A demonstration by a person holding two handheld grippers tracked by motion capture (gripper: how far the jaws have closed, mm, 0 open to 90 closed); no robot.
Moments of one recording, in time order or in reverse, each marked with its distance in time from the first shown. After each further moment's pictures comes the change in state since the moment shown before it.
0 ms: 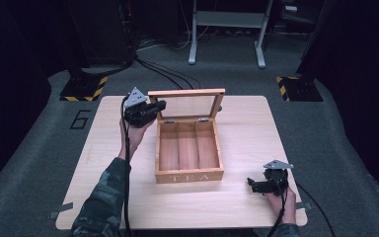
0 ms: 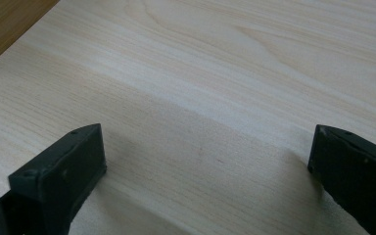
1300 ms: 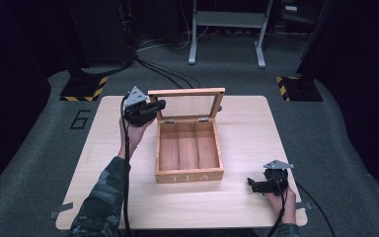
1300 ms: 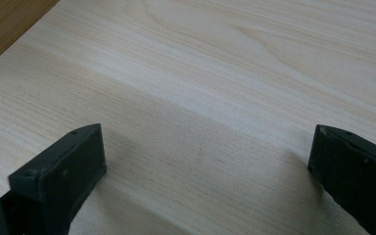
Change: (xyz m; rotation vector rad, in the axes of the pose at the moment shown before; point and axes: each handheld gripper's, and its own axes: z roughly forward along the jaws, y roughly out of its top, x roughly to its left) left arm 0.001 0.002 0.000 0.007 0.005 0.006; right arm 0.000 0.000 0.000 -0.002 0.000 0.000
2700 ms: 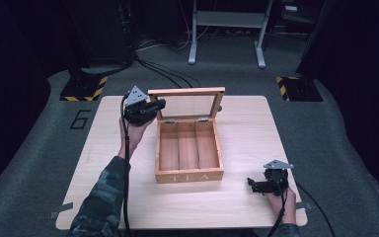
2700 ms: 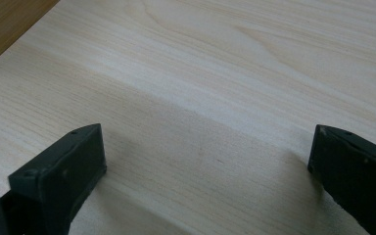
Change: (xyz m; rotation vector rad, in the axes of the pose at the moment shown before) left arm 0.000 0.001 0.000 -0.002 0.008 0.001; right arm 0.000 0.000 0.000 0.001 0.000 0.000
